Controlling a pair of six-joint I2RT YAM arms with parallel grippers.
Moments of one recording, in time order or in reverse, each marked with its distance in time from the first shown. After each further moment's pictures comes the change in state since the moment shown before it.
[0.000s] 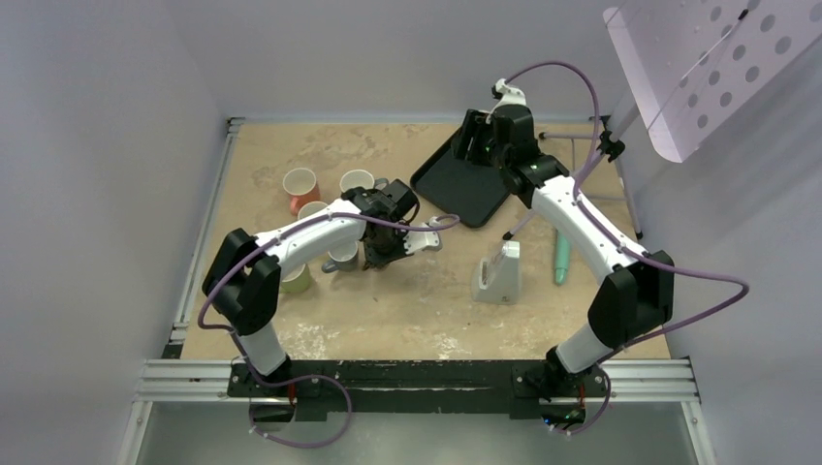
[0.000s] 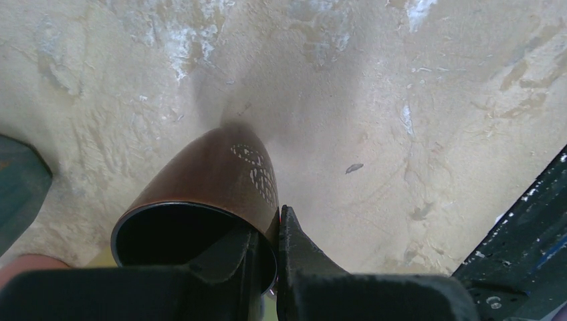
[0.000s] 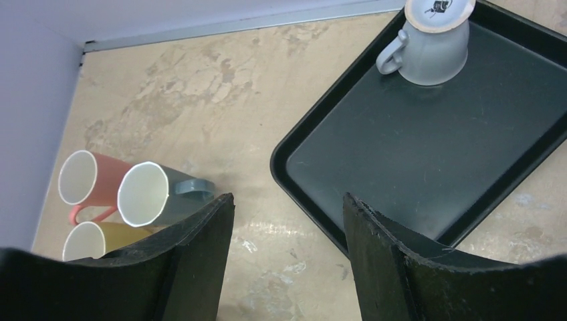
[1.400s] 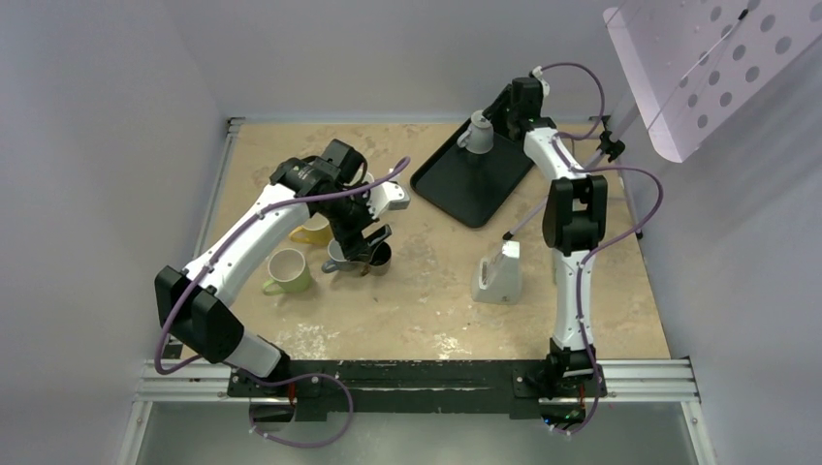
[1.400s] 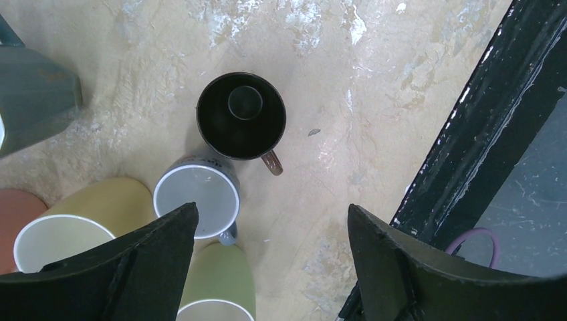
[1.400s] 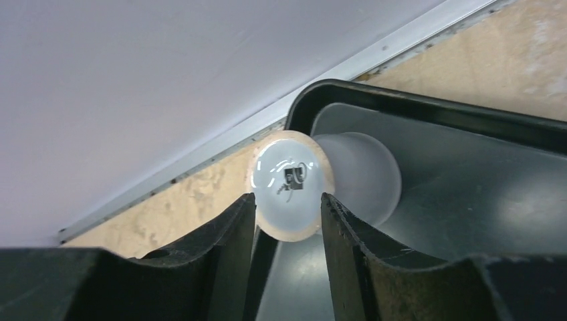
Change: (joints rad) left arm 0.213 -0.218 0.127 -0.209 0.257 -0.060; right arm -0.295 0.812 0.682 0.027 -0.064 0.282
